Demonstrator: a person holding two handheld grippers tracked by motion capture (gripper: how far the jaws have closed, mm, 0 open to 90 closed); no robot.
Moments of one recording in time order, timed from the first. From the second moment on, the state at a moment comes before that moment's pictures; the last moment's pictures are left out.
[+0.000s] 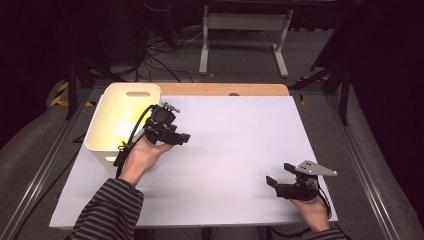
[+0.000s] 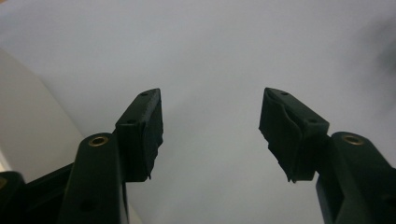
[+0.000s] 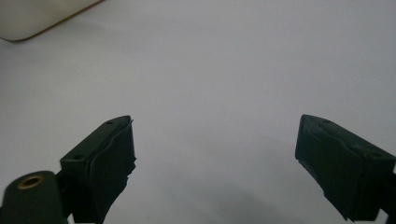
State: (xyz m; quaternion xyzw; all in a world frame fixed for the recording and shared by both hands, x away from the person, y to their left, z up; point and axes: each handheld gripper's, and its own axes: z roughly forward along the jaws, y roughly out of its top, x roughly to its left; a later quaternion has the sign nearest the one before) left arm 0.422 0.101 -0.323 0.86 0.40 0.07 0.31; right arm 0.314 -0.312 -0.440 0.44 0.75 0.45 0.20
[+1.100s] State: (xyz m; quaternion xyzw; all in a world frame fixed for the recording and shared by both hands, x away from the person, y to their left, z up) left arm 0.405 0.096 -0.344 0.86 0.40 0.07 0.32; right arm 0.312 -0.313 -0.439 0.44 0.75 0.45 0.20
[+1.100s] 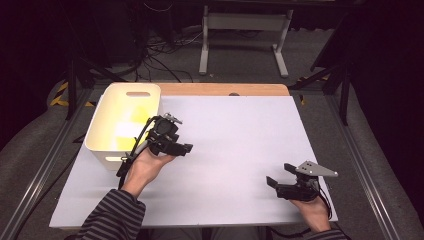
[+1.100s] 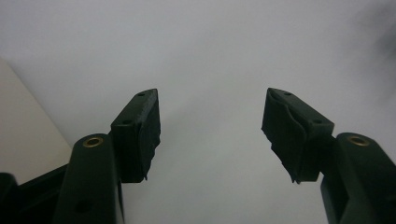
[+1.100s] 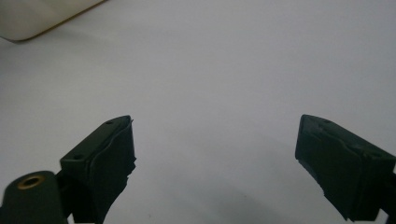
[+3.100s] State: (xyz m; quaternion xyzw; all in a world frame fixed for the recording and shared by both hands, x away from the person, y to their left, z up) left arm 0.369 0.103 -0.389 0.86 0.40 0.06 0.32; right arm 0.310 -0.313 -0.438 0.44 0.75 0.45 0.20
